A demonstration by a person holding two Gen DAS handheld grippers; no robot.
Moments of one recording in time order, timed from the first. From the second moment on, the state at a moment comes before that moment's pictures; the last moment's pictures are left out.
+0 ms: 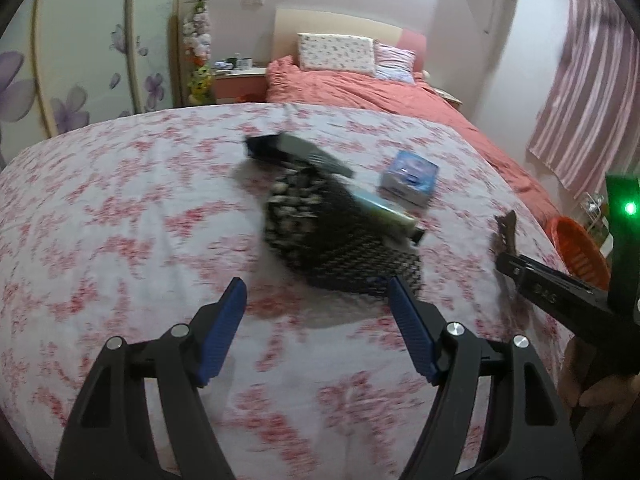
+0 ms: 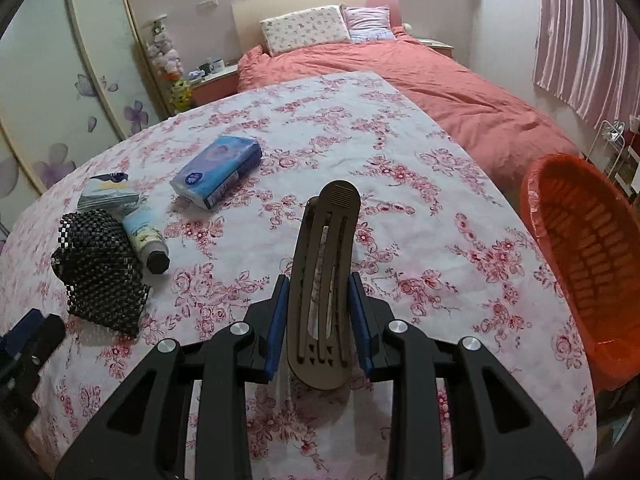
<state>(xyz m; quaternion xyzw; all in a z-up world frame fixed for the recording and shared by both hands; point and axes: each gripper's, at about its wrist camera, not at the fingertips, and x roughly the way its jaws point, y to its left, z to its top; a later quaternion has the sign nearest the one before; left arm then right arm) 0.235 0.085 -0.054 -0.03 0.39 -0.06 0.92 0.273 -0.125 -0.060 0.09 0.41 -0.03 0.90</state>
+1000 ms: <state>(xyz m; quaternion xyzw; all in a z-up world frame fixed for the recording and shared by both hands) 0.272 0.032 -0.064 0.00 0.41 -0.08 0.91 0.260 -0.140 -0.053 0.11 0.40 0.00 0.91</state>
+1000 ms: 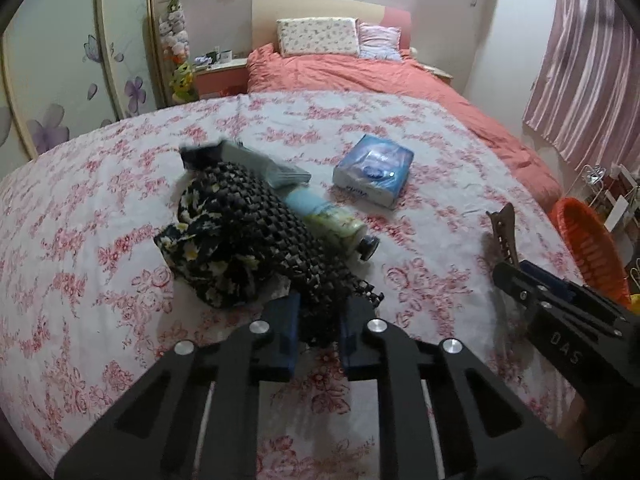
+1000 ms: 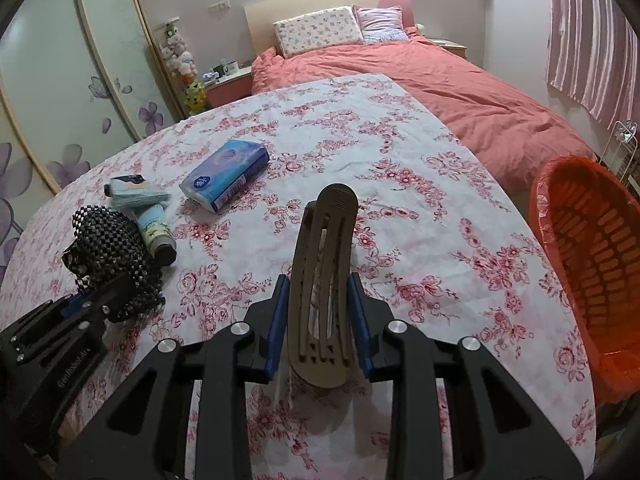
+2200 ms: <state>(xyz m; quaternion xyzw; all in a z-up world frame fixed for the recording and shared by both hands) 0.207 -0.072 0.051 0.00 0.32 -0.22 0.92 0.180 -0.258 0.018 0.16 0.30 -0.06 0.94</state>
